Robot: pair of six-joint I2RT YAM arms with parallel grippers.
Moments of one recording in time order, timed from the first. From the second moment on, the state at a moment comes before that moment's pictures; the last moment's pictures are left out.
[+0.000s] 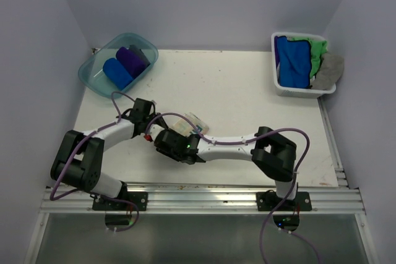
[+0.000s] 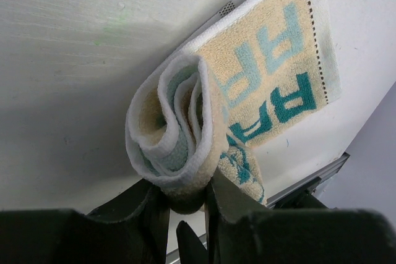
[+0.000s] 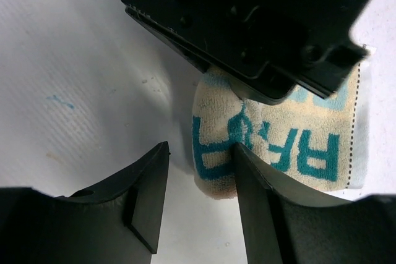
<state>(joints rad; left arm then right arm) -0.30 1.48 0.68 -0.25 0.40 -0.85 1.25 1.91 1.31 -0.33 0.42 -0.01</state>
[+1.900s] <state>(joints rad) -0.24 1.44 0.66 -0.18 0.44 -0.83 0.75 1.88 1.05 0.13 -0.59 0.61</state>
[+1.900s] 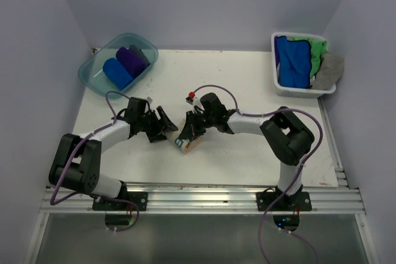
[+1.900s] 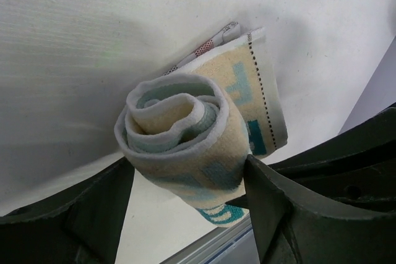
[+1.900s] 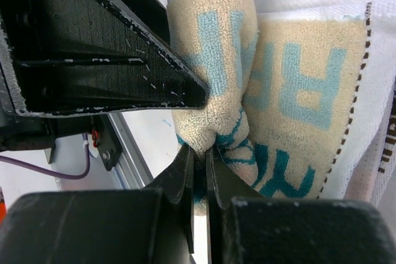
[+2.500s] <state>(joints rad) -0.24 1.54 0.64 -0.08 0.48 -0.86 0.74 1.91 1.05 0.14 -0.61 0.61</state>
